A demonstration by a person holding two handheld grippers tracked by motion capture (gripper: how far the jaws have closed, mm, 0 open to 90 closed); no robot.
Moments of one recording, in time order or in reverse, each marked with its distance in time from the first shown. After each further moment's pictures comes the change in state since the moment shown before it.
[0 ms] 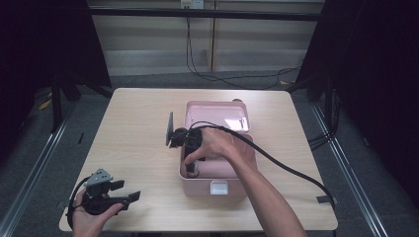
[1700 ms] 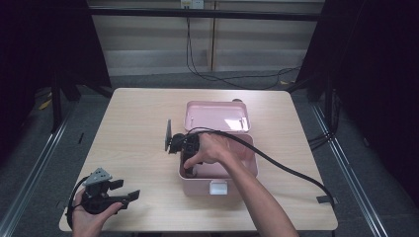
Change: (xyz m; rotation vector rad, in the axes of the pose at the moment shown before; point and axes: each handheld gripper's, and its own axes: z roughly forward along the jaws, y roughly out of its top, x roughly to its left) left arm 0.002 0.001 0.000 -0.006 0.004 -0.009; right arm -0.005 0.006 0.029 -0.006 -0.068 -0.024
